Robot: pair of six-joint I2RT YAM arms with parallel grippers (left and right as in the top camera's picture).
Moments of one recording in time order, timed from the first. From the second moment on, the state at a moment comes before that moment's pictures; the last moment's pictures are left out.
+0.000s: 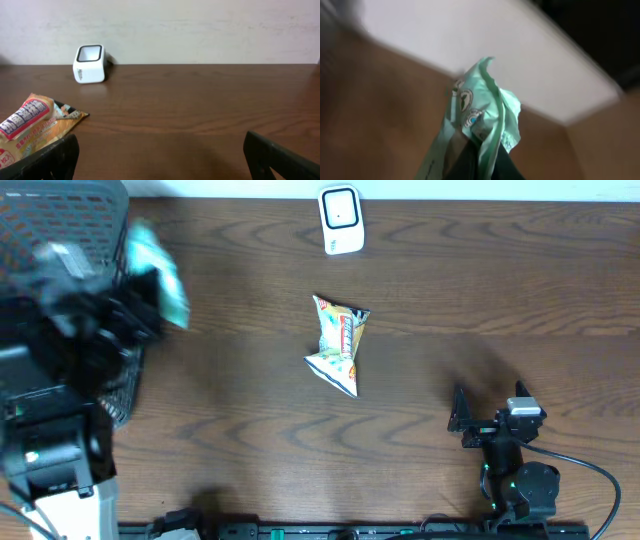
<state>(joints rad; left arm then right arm) 0.20 0.99 1.27 -0.65 0.54 -0.51 0.04 0.01 0.01 -0.07 -0.01 0.04</state>
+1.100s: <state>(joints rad) -0.32 1.75 1.27 -0.64 0.17 -0.52 0.04 0.01 0.01 -0.07 -0.01 0.04</state>
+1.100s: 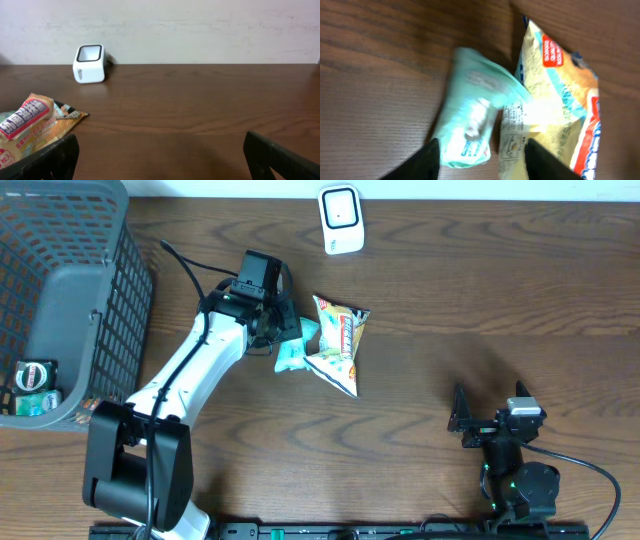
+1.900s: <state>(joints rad) 0.08 1.19 1.40 -0.60 0.08 -0.43 0.04 0.01 0.01 -0.07 -0.01 0.04</state>
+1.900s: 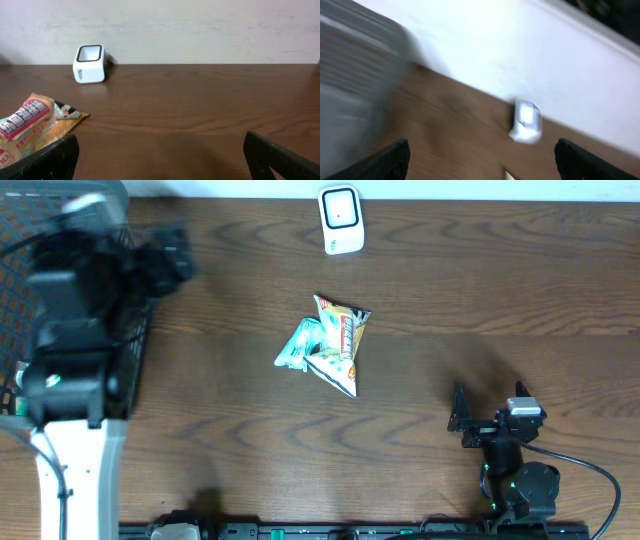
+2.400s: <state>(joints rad) 0.50 1.25 1.40 -0.61 -0.06 -0.43 0.04 0.01 0.01 -0.07 -0.01 0.04</state>
